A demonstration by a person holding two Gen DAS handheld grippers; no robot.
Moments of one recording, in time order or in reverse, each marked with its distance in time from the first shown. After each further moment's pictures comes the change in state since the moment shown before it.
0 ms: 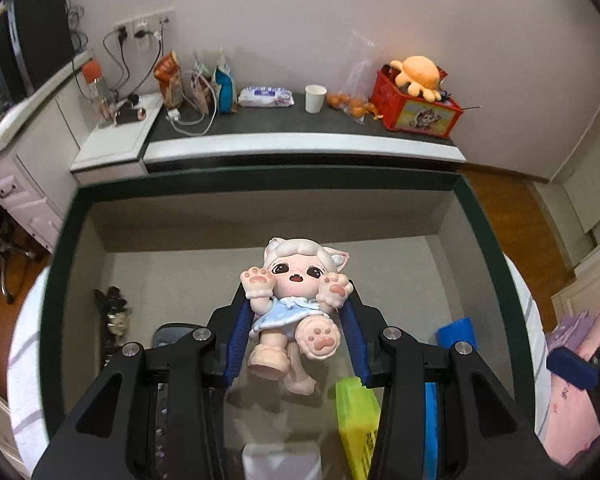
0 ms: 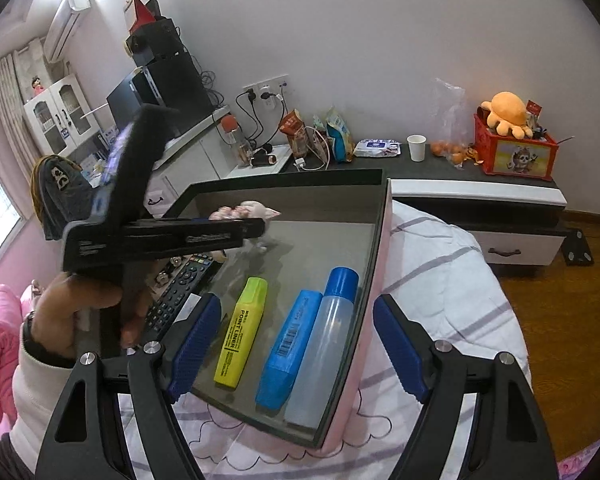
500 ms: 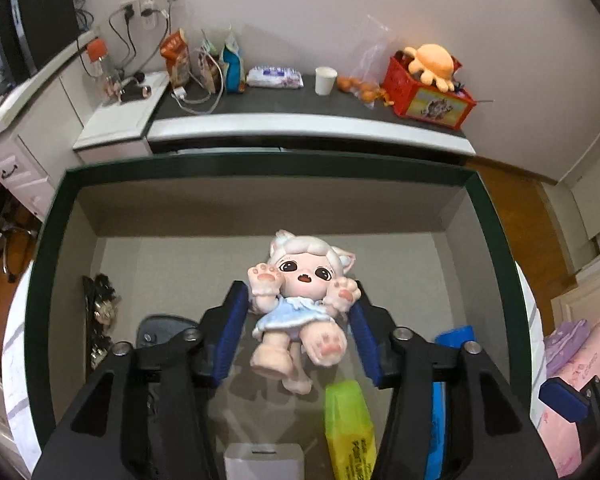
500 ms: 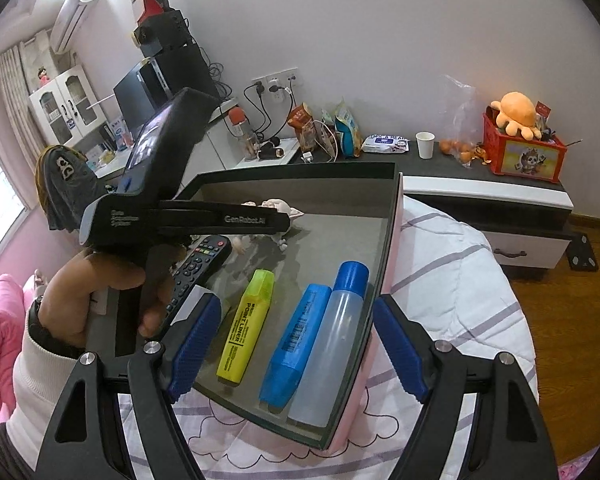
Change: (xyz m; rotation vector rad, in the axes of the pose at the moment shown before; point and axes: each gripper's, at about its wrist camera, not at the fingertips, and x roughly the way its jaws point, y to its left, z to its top) left arm 0.008 -0.007 0.004 -0.045 0.067 0.012; right arm 0.001 0.006 -0.003 -0.022 0.020 0.014
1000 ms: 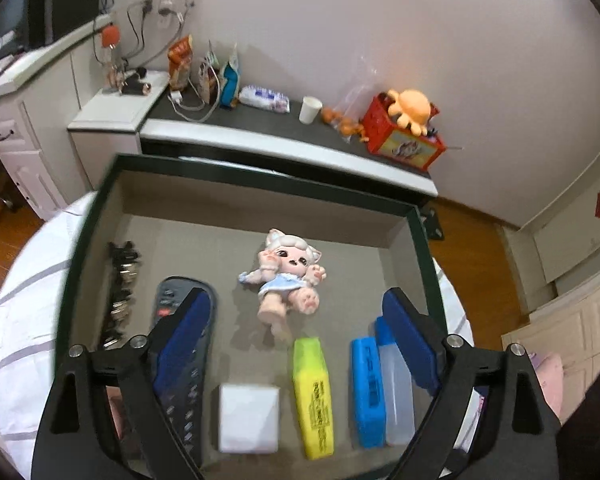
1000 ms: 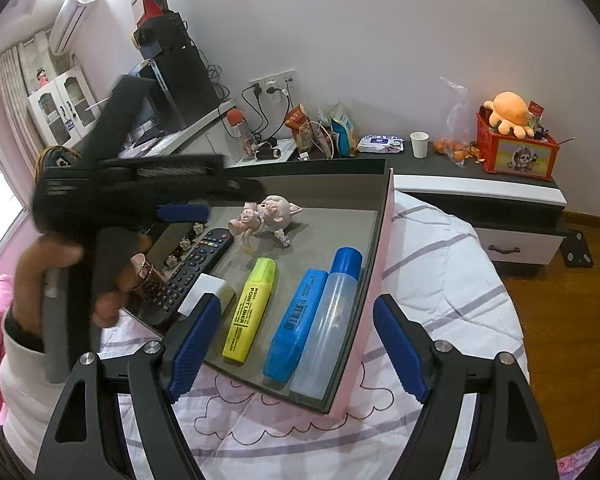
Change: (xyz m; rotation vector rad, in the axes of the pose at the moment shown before) left arm -0.077 0.028 -0.022 -0.127 -0.101 -0.145; right arm -0.019 0.002 -0.009 0.006 -0.006 -0.015
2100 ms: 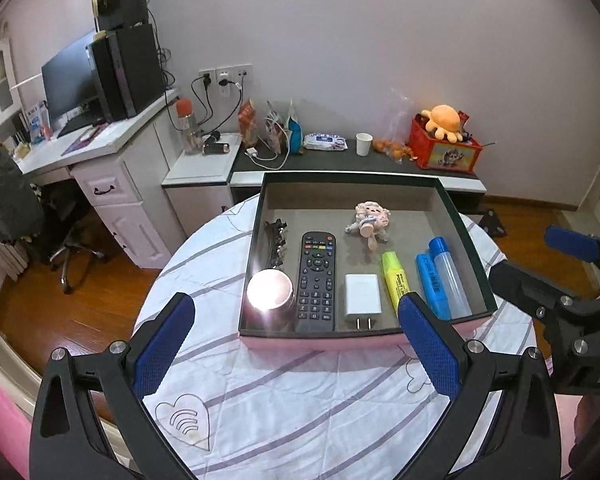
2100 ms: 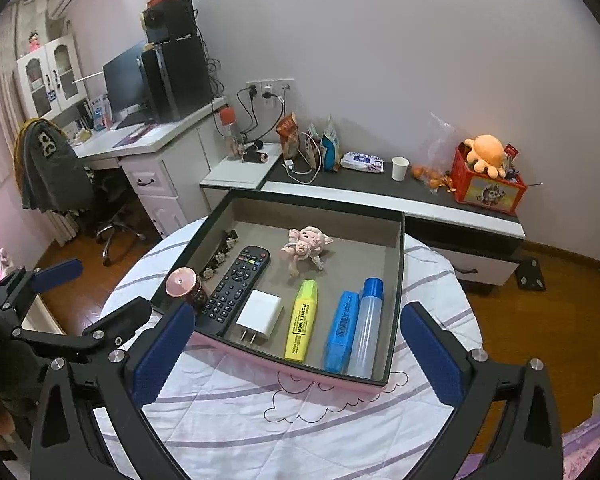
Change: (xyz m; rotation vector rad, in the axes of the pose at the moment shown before) left arm -0.148 0.016 -0.085 0.152 -0.165 0.289; right arm -0.047 0.105 0.037 -0.090 0.032 -0.184
